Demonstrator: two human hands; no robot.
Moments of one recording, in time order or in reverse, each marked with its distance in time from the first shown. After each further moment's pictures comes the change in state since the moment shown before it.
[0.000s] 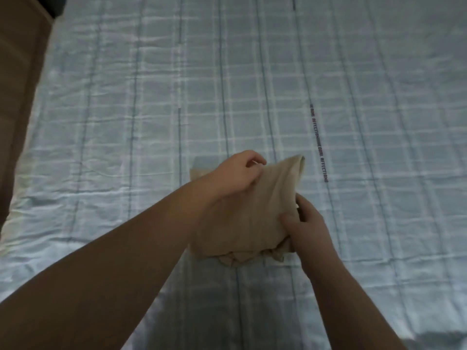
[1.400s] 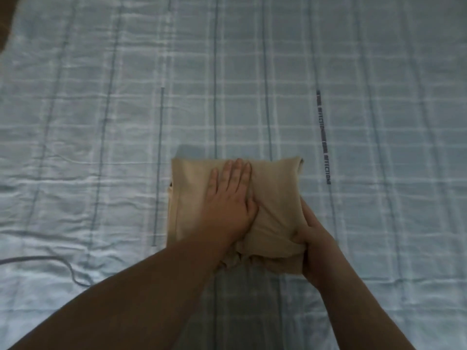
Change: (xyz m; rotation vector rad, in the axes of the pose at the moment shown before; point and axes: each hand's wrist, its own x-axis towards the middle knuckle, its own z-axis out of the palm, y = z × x) left_hand 0.019 -0.104 0.105 0.911 0.388 0.094; right_hand 0.068 0.061 -0.035 0.551 -0.407 0.065
